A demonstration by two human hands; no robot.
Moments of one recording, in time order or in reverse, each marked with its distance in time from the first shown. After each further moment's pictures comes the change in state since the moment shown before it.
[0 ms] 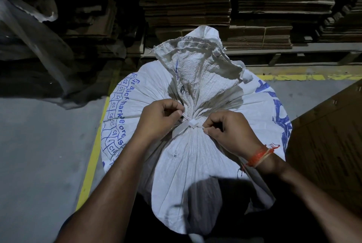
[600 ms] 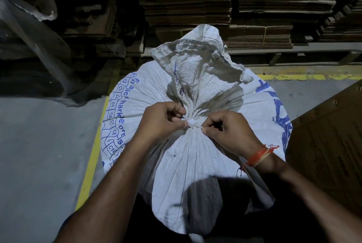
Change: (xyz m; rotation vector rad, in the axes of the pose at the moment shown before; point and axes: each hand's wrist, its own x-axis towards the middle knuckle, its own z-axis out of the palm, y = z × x) left_hand -0.005 0.004 -0.001 0.057 -0.080 -0.004; right_hand 0.001 0.002 0.002 0.065 -0.009 0.034
